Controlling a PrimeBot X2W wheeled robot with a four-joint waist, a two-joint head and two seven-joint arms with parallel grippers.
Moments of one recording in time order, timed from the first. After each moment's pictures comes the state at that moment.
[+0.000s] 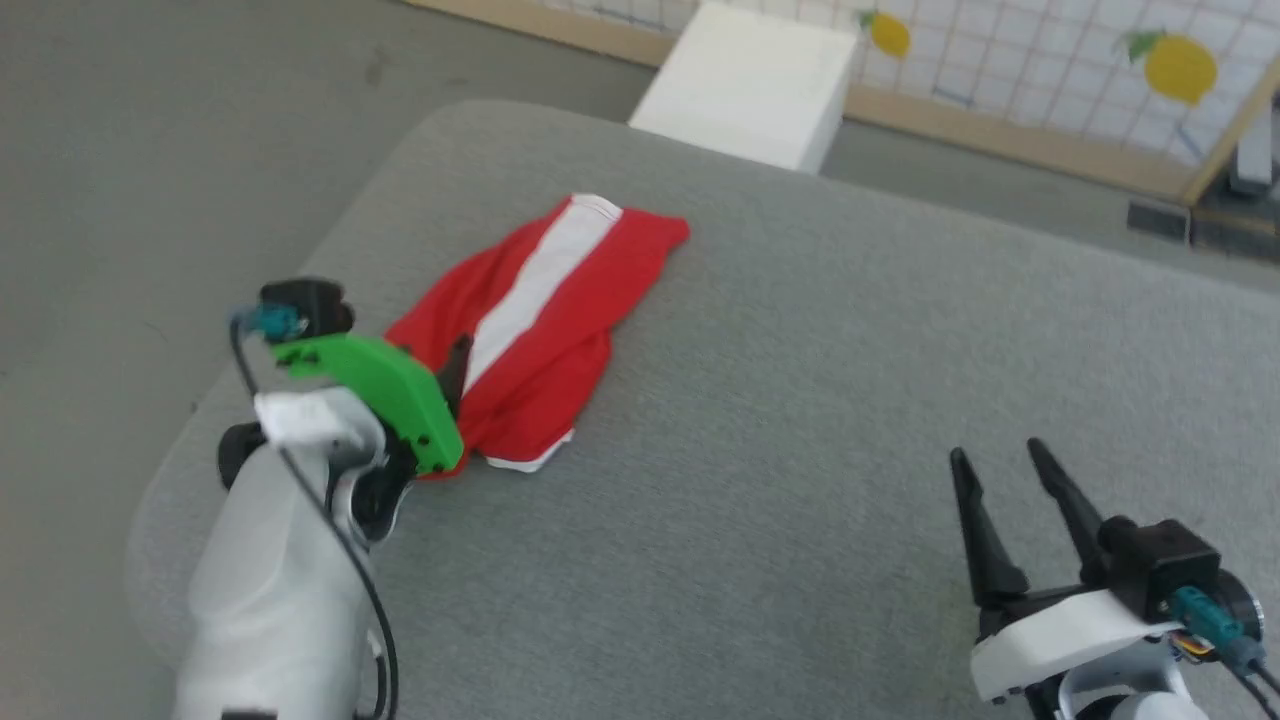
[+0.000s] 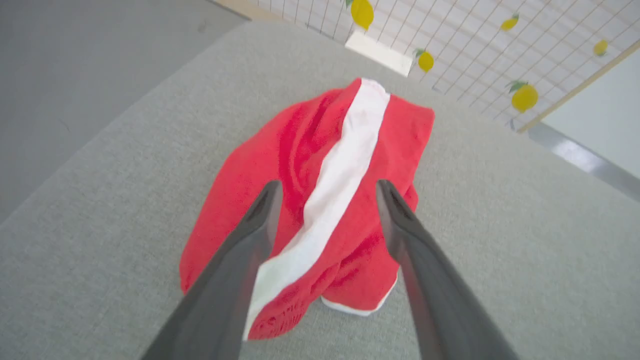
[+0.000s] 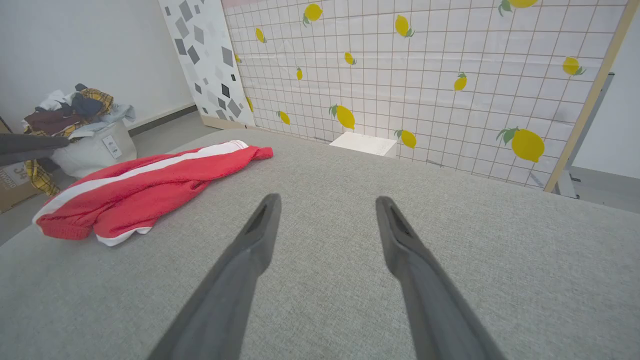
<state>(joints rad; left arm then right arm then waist) -0.55 0.13 -0.07 0.57 -0.46 -0.09 0.29 0.04 -0.05 0.01 0.00 0.11 0.13 -0.11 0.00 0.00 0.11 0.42</state>
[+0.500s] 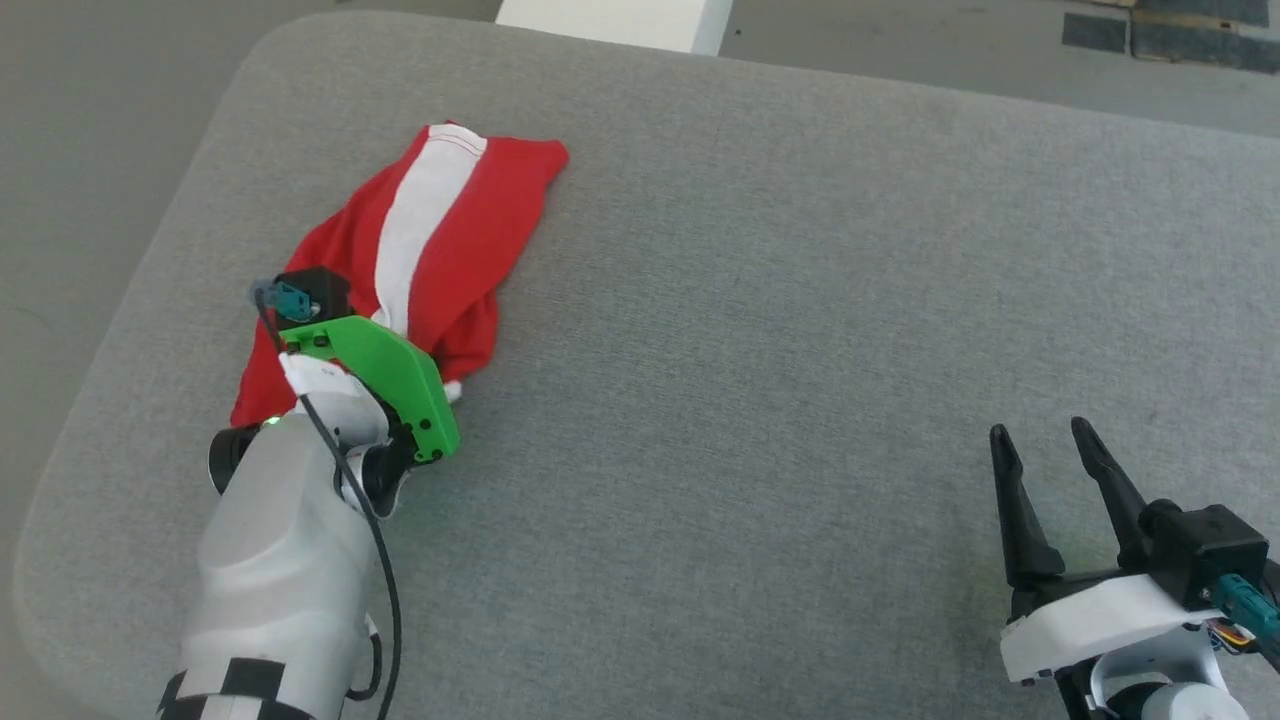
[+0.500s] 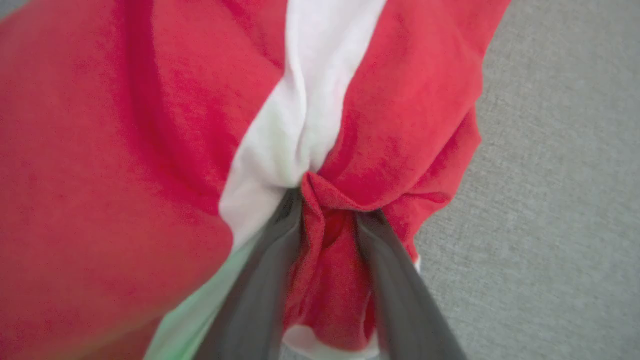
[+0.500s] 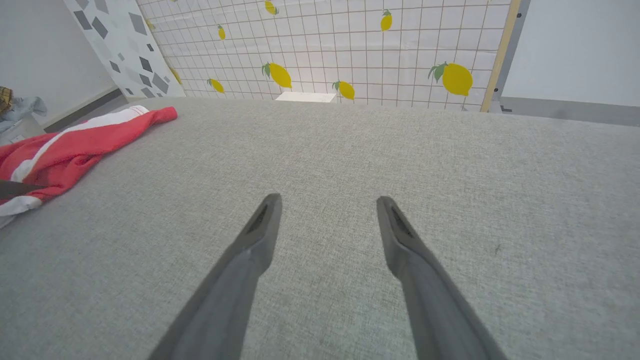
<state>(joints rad) -0.69 0.13 -0.13 0.83 -0.45 0.00 0.37 0.04 -0.05 -0.04 -0.06 0.10 0.13 -0.07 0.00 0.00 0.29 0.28</state>
